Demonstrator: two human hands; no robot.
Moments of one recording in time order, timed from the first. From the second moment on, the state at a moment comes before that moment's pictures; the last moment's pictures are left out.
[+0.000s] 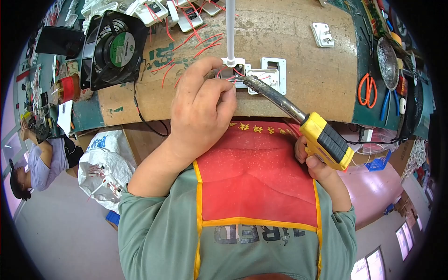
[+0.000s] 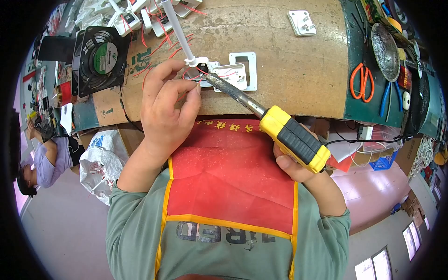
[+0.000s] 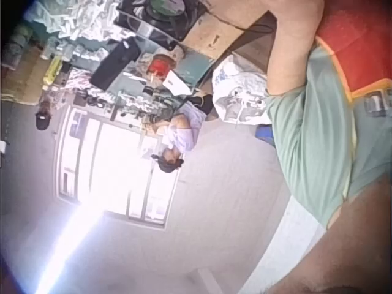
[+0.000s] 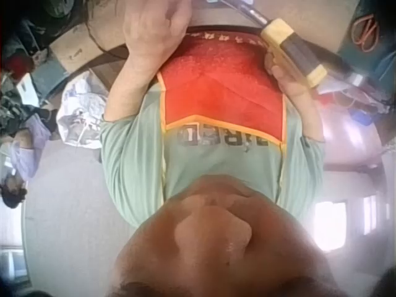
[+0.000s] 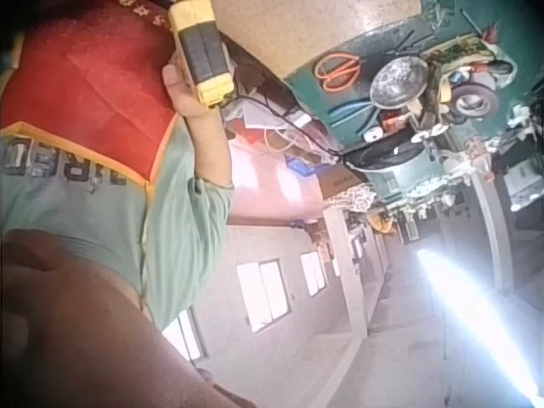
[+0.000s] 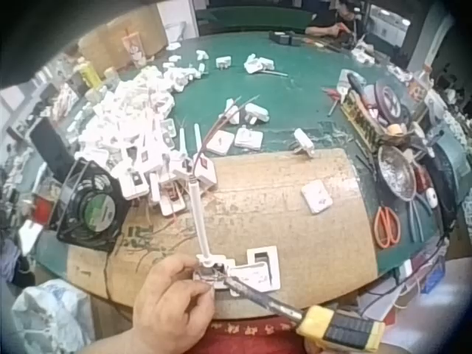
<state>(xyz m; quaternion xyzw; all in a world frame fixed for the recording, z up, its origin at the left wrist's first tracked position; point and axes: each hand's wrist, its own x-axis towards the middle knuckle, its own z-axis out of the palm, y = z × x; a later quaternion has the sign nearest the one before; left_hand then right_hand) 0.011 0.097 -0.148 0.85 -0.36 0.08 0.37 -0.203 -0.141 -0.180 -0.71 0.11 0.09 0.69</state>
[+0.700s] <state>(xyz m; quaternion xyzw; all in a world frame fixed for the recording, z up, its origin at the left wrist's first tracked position) 0.013 0.096 -0.152 0.84 -0.37 0.11 0.38 -0.200 -0.137 -0.176 -0.66 0.11 0.07 0.74</state>
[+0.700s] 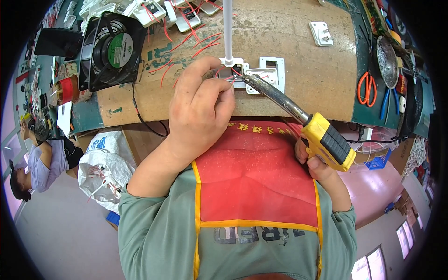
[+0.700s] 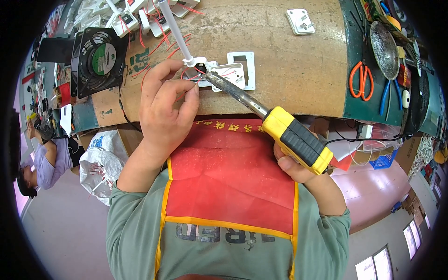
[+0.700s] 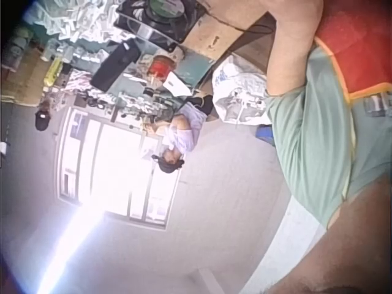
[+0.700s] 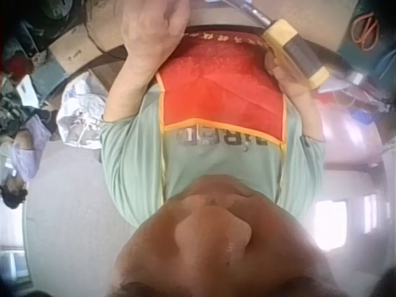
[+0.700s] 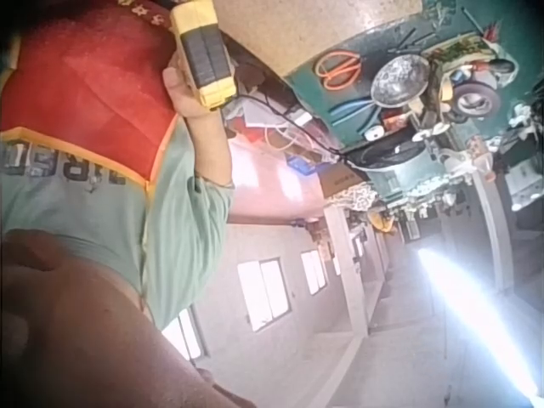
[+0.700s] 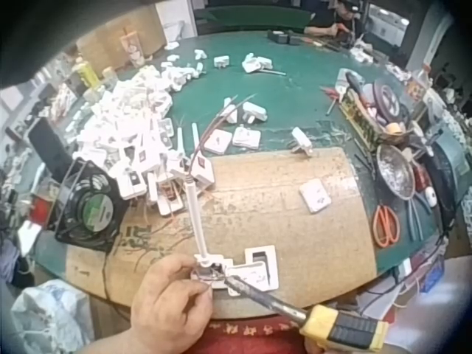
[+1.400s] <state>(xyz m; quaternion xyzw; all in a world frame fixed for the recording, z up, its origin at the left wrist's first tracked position) 0.011 0.096 -0.151 0.85 -0.36 0.10 0.38 -0.197 -0.137 -0.161 -0.50 0.11 0.03 0.86</state>
